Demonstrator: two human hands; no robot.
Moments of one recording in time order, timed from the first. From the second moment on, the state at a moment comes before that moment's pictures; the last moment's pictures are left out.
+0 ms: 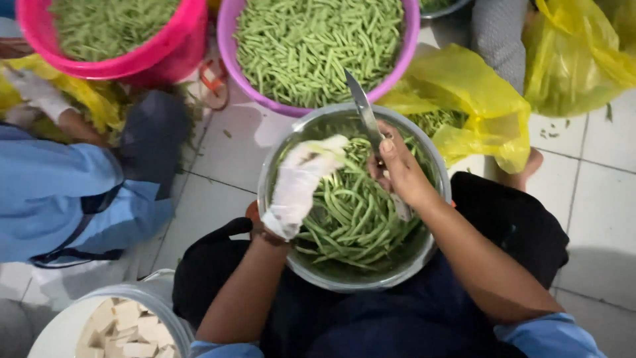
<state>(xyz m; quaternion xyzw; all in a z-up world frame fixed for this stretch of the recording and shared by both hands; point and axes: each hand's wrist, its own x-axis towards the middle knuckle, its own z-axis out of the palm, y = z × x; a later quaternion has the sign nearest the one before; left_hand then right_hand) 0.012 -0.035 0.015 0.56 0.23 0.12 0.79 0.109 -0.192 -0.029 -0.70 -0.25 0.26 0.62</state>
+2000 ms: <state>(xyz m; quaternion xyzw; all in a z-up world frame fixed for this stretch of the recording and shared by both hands) 0.021 -0.032 -0.060 0.68 0.29 0.04 0.67 0.089 -0.192 -0.022 -0.85 -0.45 0.08 0.24</state>
